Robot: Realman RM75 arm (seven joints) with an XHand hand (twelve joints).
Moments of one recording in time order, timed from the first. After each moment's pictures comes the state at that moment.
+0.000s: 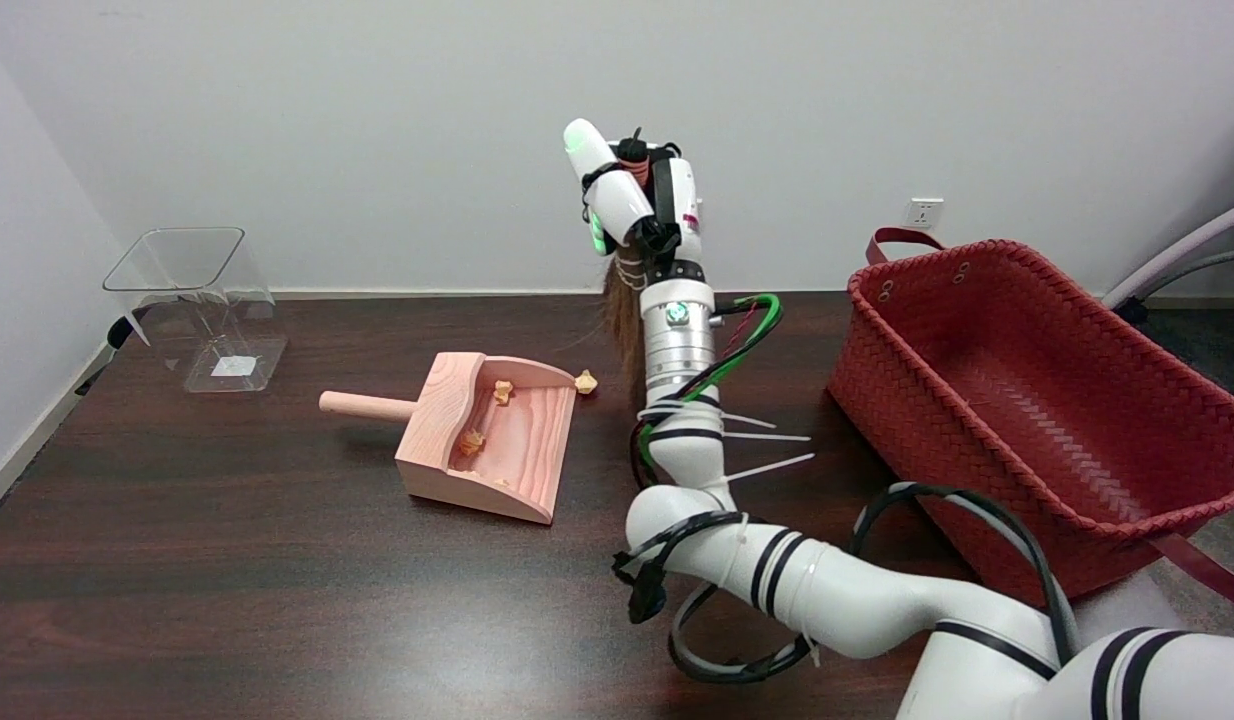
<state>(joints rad) 0.54 -1.58 -2.23 0.81 1.12 1.13 0.74</state>
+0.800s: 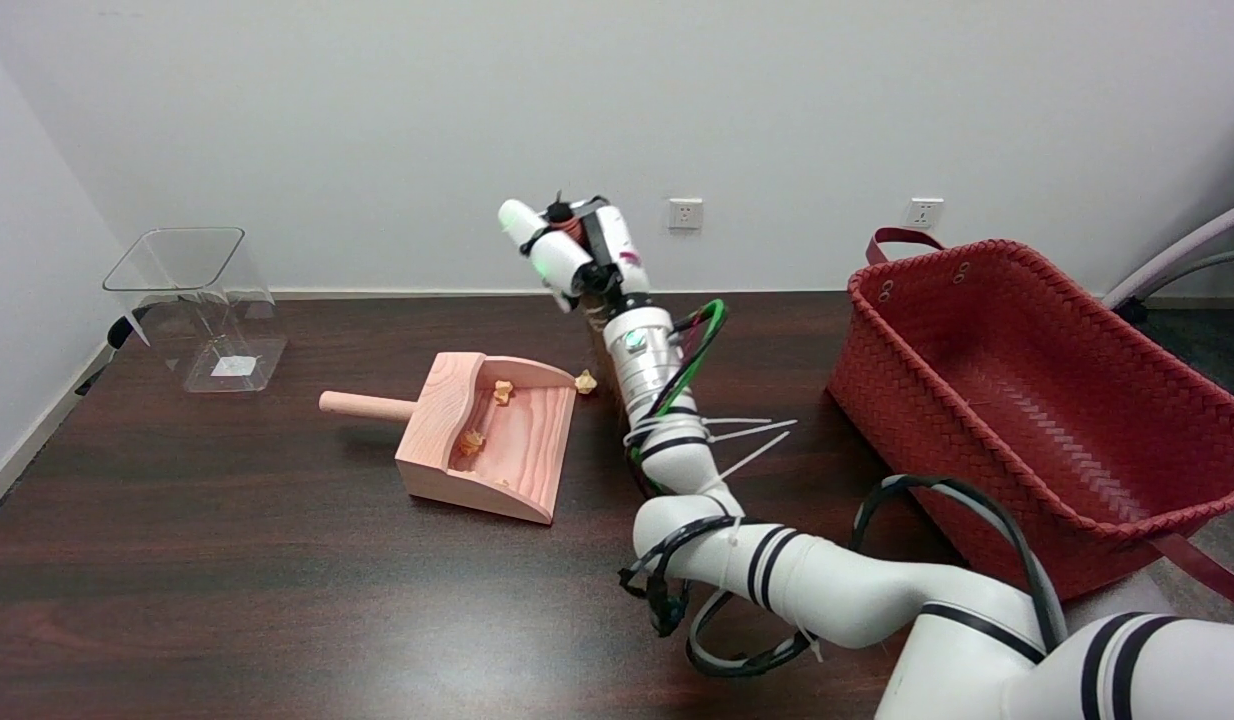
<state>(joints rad) 0.58 -1.59 -2.24 0.62 1.00 0.95 0.75</state>
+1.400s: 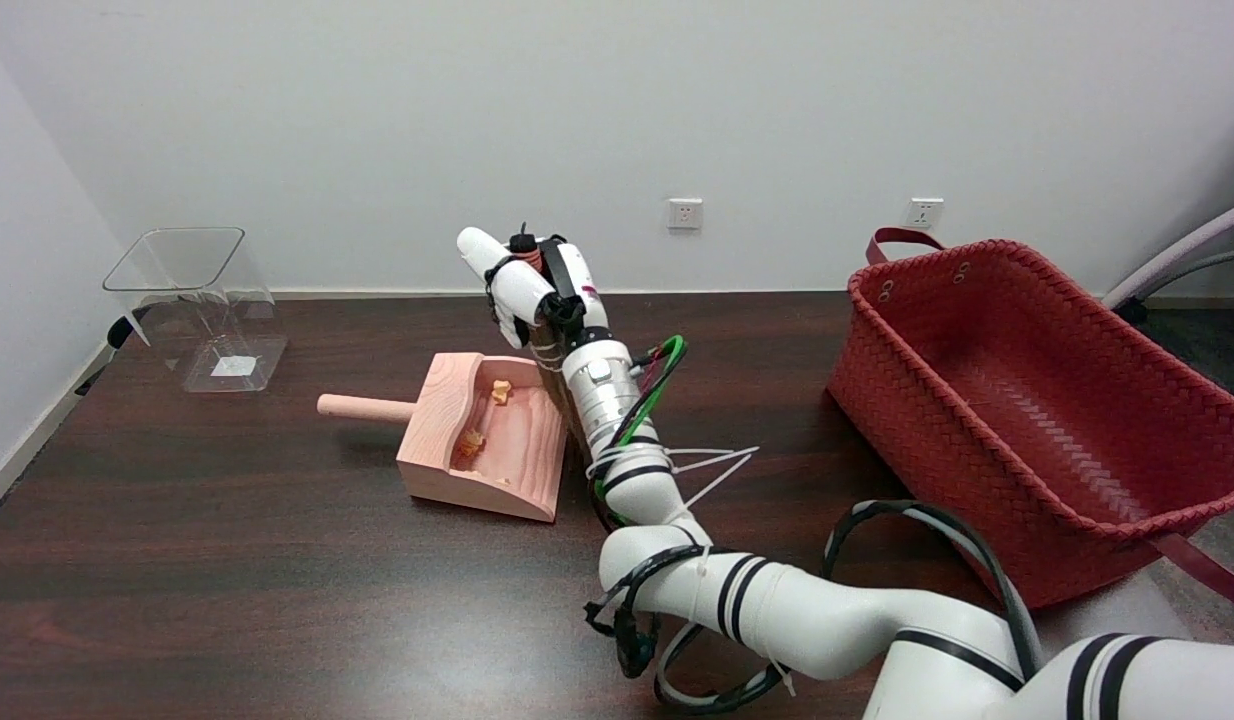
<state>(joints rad) 0.56 -1.68 -2.24 0.58 0.99 0.89 0.91</state>
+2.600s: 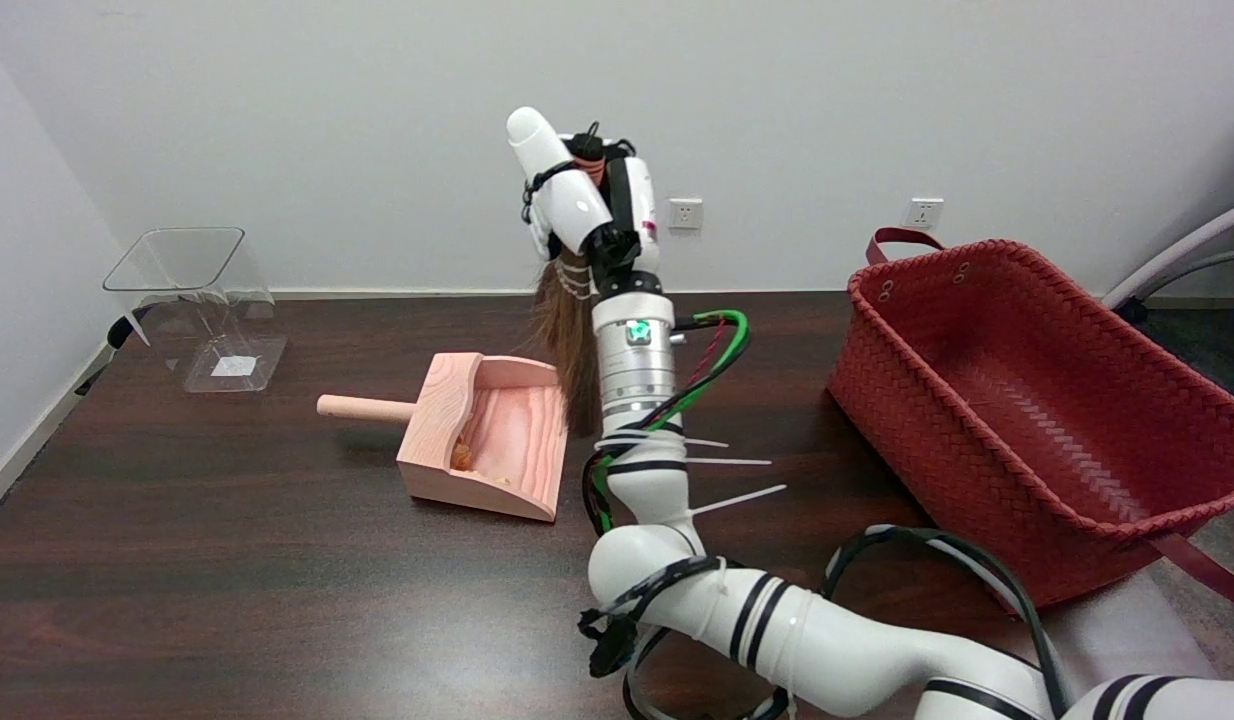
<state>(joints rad) 0.44 -1.65 -2.23 0.99 1.05 1.09 0.74</state>
